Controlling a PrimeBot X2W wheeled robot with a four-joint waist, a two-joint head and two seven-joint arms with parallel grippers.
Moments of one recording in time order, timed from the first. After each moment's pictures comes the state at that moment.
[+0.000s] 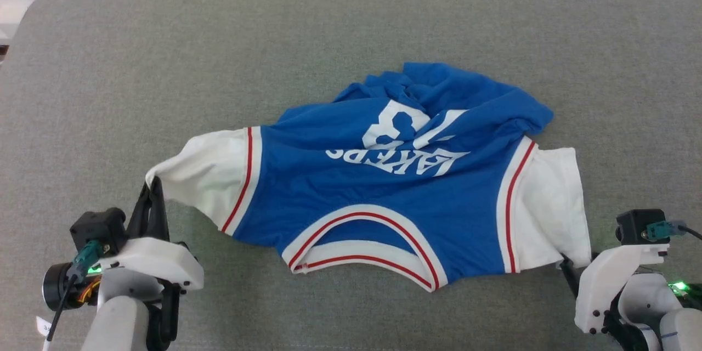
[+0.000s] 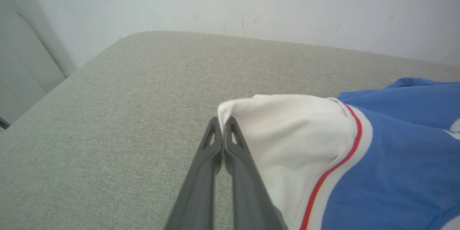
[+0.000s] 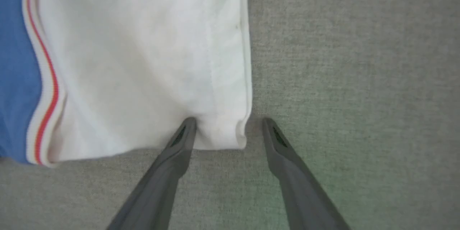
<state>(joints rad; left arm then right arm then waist) -0.19 0.23 -0.02 0.28 -0.30 0.09 -0.16 -0.07 -0.13 -0.10 0.19 0.20 0.13 0.59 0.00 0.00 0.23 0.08</state>
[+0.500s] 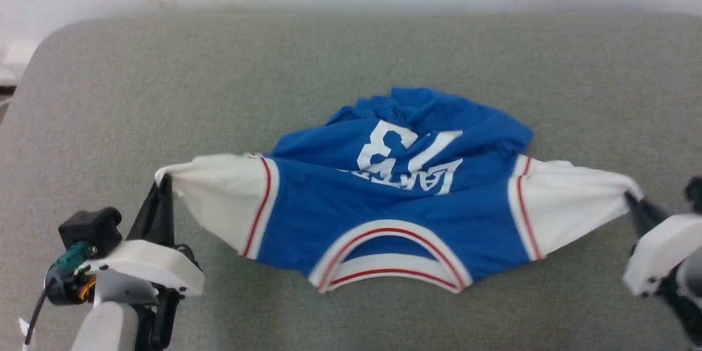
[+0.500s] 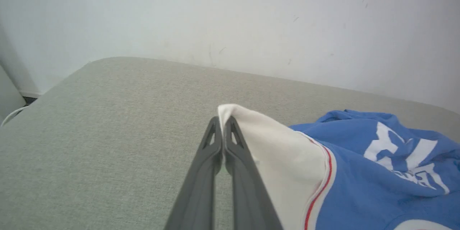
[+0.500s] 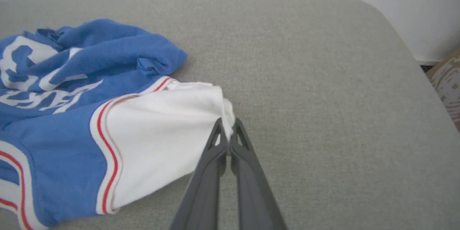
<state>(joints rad) -0.13 0.25 -0.03 0.16 -0.38 0.02 -0.09 -0.10 -0.23 -0.14 0.09 0.27 0.13 0.39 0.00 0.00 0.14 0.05</state>
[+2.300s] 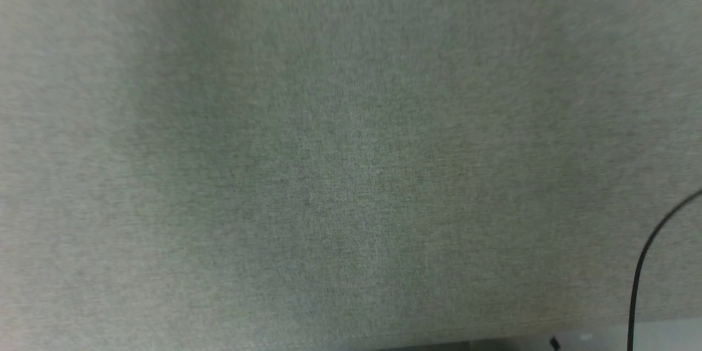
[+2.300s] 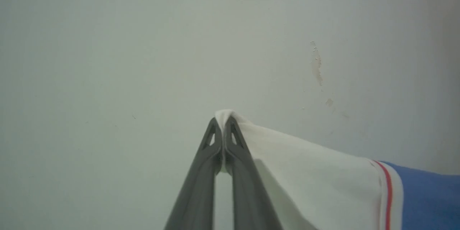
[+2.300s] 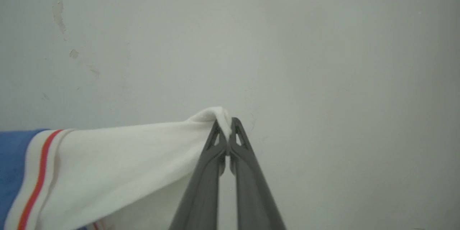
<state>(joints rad) -1.54 0.53 -0.02 0.31 -0.51 -0.06 0.12 -1.63 -0.46 0.04 0.50 0.33 0.13 0.14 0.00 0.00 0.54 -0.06</state>
